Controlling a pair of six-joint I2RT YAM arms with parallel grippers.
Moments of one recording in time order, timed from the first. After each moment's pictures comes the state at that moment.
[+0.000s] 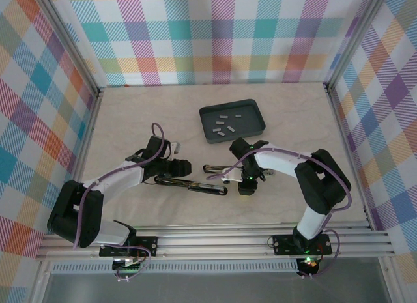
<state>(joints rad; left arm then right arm) -0.42 1.38 0.71 -0.31 0.35 -0.45 0.67 1.72 1.01 -0.86 -0.14 -0.84</state>
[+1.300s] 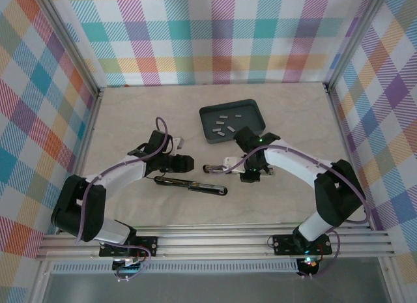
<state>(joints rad) -0.42 1.44 0.80 -0.33 0.38 -0.38 0.63 1.57 1.11 -0.95 -0.09 -0.88</state>
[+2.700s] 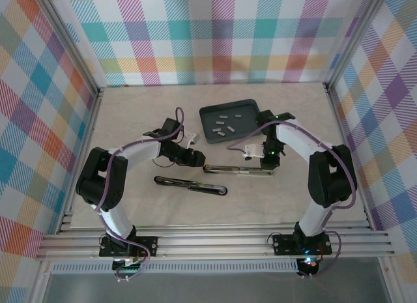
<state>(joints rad) -0.42 1.74 1.07 -0.48 0.65 -0.17 0.35 1.74 1.29 -1.16 -0.02 -1.14</state>
